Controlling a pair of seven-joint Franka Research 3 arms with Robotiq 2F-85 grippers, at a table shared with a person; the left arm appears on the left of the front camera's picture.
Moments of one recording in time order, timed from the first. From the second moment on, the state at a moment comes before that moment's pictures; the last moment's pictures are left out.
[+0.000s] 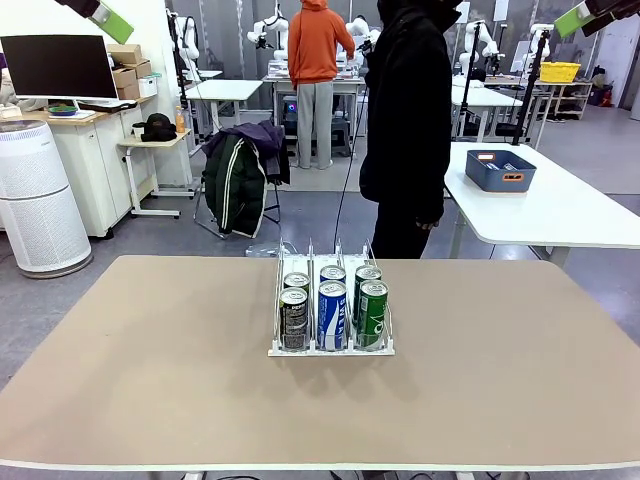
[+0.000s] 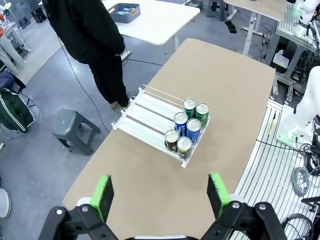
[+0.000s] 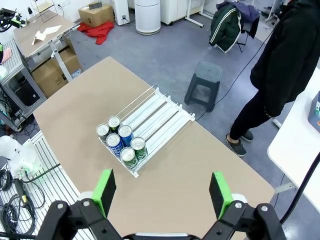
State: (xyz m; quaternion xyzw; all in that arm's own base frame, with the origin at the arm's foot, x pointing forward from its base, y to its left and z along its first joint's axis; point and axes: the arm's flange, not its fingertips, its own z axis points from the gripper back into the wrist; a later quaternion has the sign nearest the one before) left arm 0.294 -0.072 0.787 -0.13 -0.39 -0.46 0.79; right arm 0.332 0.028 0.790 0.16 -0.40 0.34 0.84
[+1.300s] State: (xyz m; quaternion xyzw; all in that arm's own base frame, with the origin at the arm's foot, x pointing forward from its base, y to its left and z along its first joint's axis) left arm 0.294 -0.072 0.787 -0.13 -0.39 -0.46 0.79; right arm 0.332 0.028 0.790 0.16 -0.40 0.34 0.84
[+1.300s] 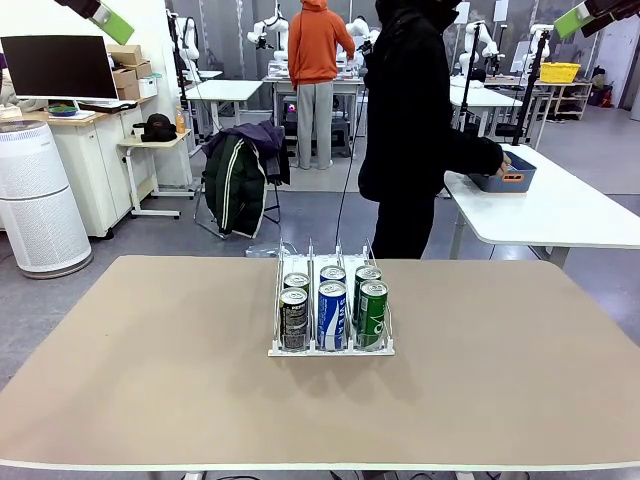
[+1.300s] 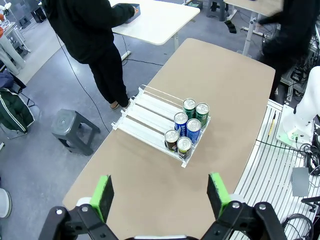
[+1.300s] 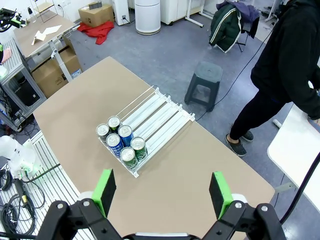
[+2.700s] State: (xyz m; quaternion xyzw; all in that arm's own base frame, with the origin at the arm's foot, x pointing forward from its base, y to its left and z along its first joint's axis) left arm 0.294 -0.072 0.787 -0.13 -0.39 -0.46 0.79; right arm 0.332 0.028 0.790 0.16 -0.40 0.34 0.84
